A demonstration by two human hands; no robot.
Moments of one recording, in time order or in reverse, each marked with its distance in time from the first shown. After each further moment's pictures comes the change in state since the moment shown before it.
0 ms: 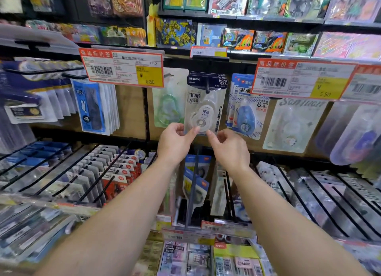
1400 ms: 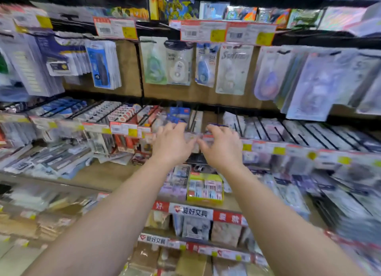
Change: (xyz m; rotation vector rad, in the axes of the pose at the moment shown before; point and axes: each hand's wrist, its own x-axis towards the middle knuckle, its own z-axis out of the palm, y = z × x) left_hand -0.259 0.045 -0.002 0.830 -0.213 0.113; right_hand -0.210 0.065 -0.119 -0.292 -0.133 -0.127
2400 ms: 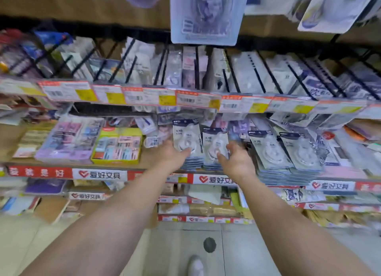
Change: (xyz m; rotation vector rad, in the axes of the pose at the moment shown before) left_hand -0.022 0.199 0.273 -0.219 -0.586 -0.369; right_hand -0.037 0.387 0.022 0.071 -0.405 0.616
